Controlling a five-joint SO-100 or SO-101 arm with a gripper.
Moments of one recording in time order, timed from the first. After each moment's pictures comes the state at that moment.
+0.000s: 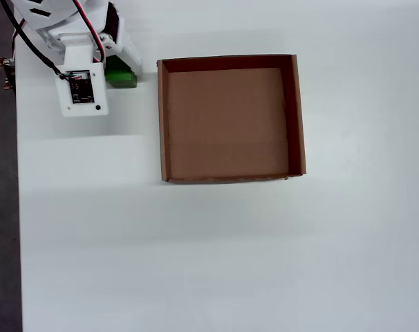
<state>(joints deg) -22.5 146.2 160.5 46.1 -54.7</state>
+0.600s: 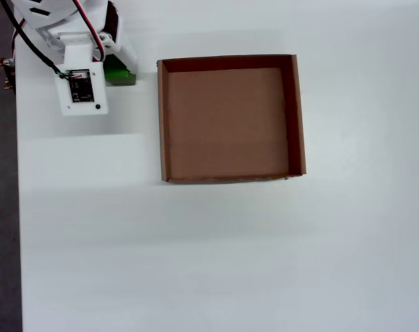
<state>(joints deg) -22.5 145.0 158.5 49.0 -54.7</state>
